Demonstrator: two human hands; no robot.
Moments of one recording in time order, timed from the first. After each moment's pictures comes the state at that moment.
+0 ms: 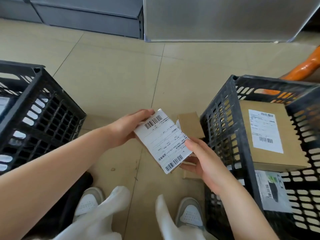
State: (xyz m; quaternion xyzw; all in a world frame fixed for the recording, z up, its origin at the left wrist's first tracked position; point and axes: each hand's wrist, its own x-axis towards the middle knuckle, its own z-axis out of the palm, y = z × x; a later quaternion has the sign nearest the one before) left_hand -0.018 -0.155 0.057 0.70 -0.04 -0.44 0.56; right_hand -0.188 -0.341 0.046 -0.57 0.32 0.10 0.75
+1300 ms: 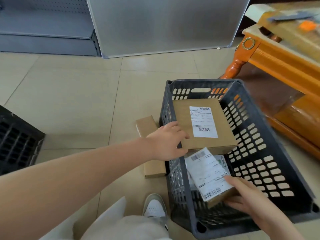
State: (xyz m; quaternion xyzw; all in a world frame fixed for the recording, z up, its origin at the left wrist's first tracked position) left_hand -0.152 -0.348 0.109 0.79 -0.55 -0.25 0.10; right_hand -0.401 -0.493 0.088 -0.53 0.54 0.08 0.65
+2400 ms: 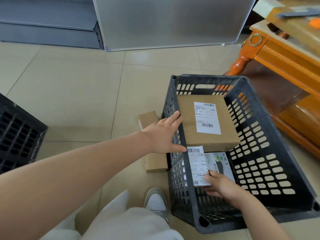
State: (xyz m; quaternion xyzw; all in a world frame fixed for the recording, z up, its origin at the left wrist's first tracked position) left_hand -0.136 -0.335 0.089 0.82 -0.51 -0.25 0.06; right_hand -0.363 -0.483 0.024 -0.64 0.47 0.23 0.56
